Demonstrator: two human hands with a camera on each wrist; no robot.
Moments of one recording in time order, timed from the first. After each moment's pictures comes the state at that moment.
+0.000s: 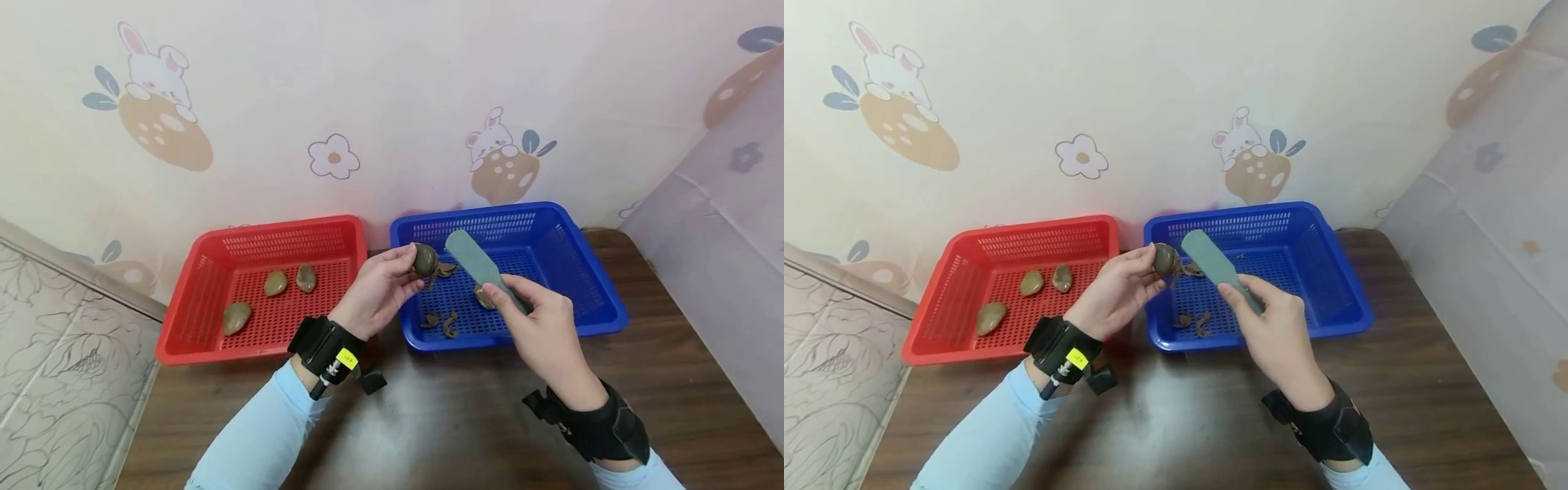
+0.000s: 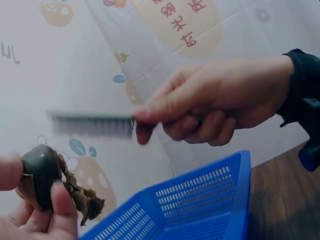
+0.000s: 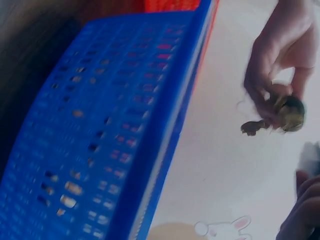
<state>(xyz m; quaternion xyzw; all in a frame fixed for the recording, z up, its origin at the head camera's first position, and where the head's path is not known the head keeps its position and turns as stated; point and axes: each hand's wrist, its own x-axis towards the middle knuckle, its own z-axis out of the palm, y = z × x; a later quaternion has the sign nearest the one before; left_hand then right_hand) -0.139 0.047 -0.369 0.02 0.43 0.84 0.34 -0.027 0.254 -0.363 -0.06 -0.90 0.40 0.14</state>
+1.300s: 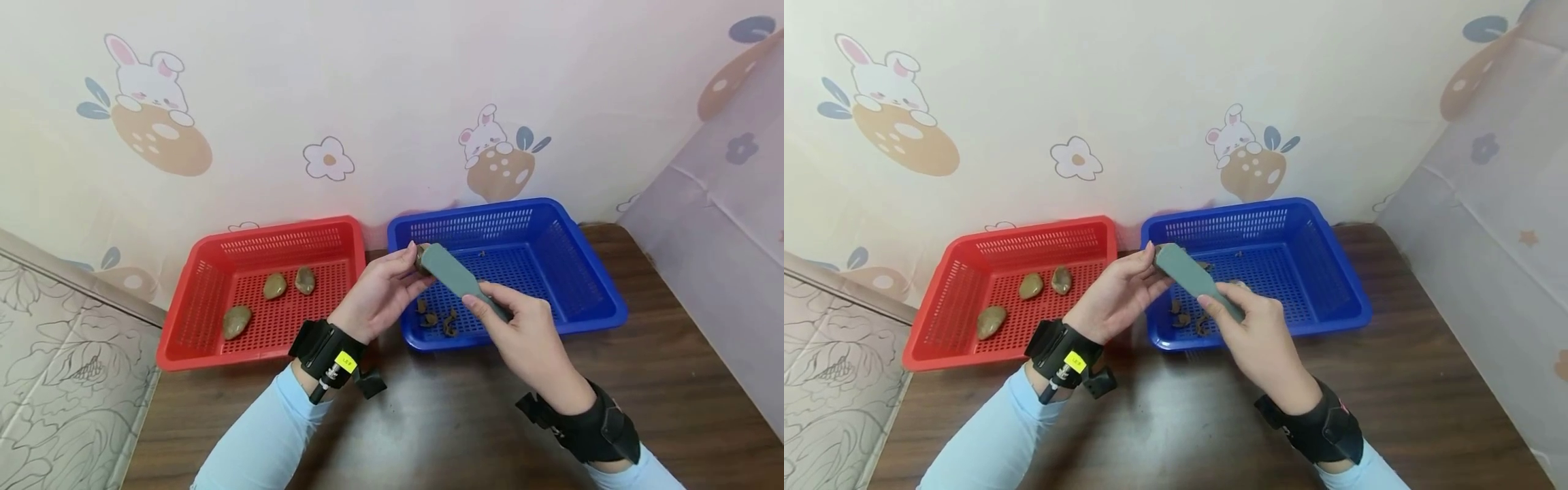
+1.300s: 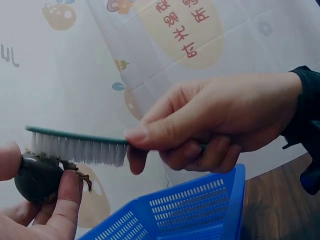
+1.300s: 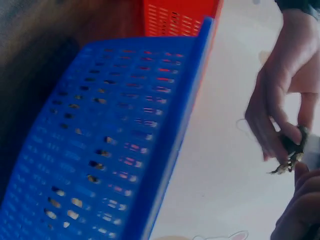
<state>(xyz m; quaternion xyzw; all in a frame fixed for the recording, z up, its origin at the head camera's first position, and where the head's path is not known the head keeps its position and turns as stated) -0.135 0.050 -0.364 0.04 0.36 0.85 0.38 -0.024 0.248 -0.361 -0.04 -0.90 0.43 0.09</state>
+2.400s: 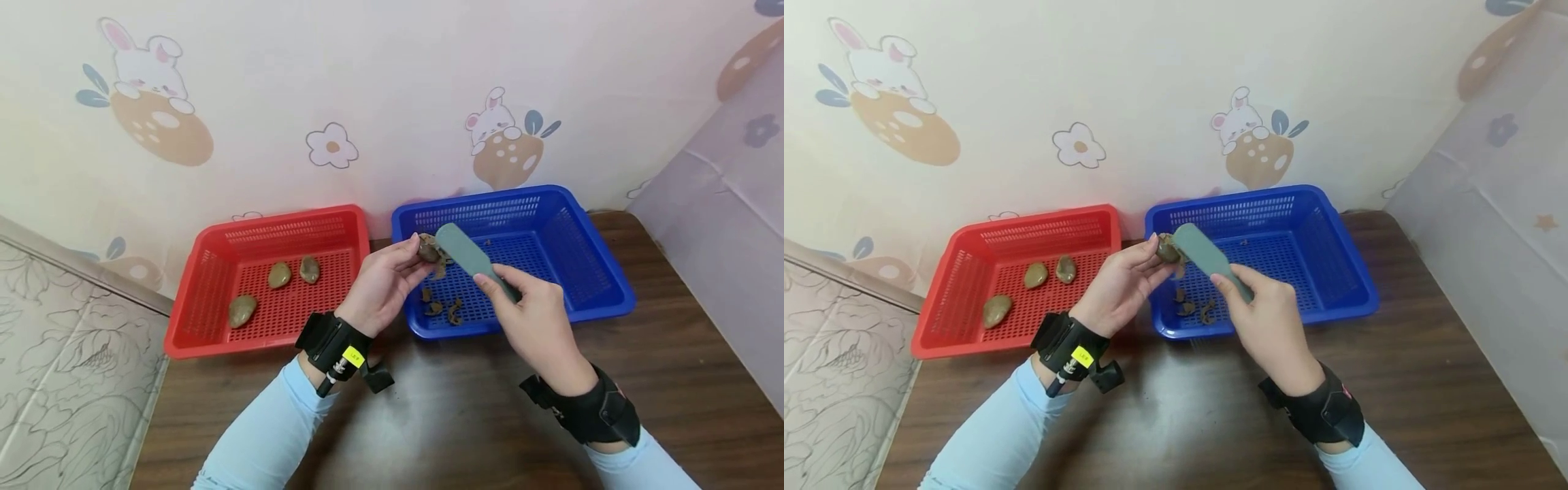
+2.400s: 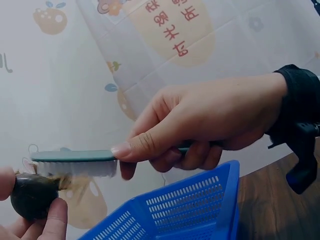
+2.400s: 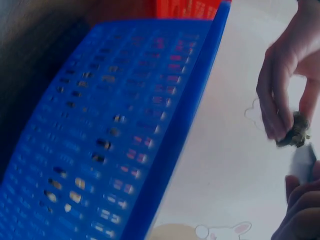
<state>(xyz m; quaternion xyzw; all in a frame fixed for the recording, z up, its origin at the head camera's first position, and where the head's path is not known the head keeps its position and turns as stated) -0.132 0.049 -0.363 -0.02 0.40 0.86 0.33 -0.030 0.244 -0.364 -0.05 -0.91 0.39 0.12</state>
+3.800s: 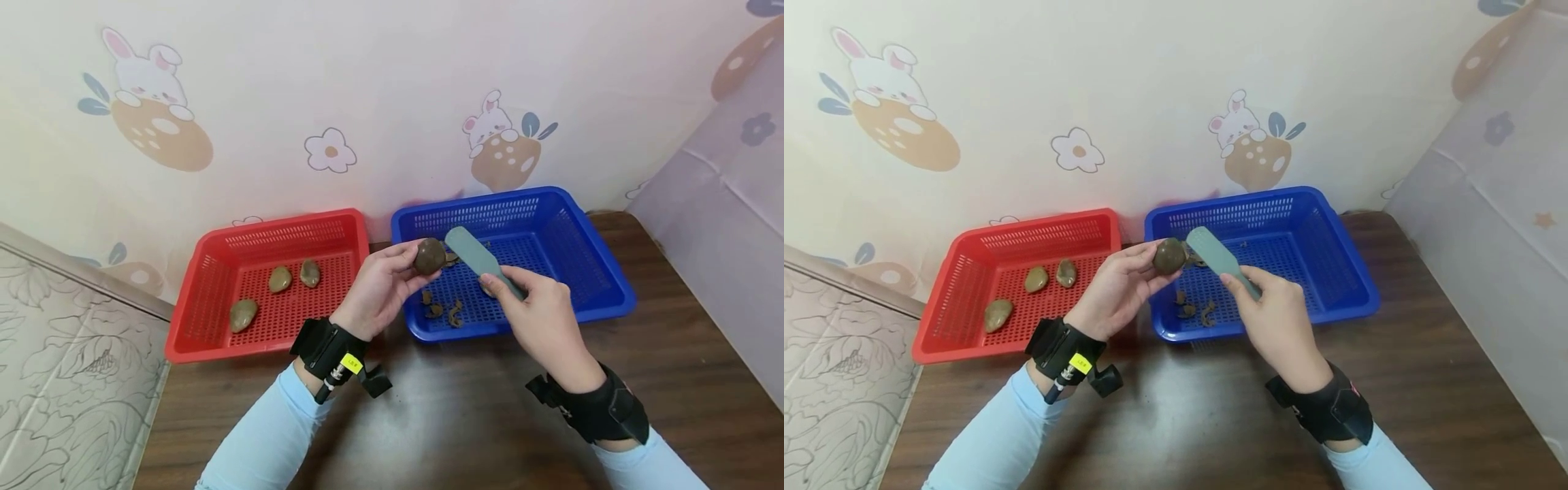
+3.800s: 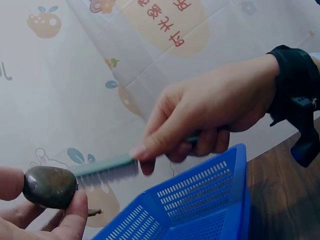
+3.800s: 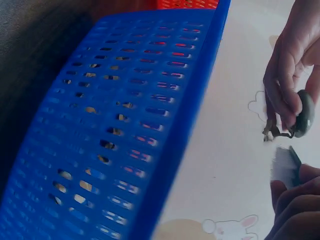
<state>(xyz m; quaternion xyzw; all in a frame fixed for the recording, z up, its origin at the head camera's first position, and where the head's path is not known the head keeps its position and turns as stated) -0.133 0.047 -0.359 0.04 0.41 0.84 0.35 -0.032 0.254 -0.359 -0.08 -0.92 0.38 0.10</state>
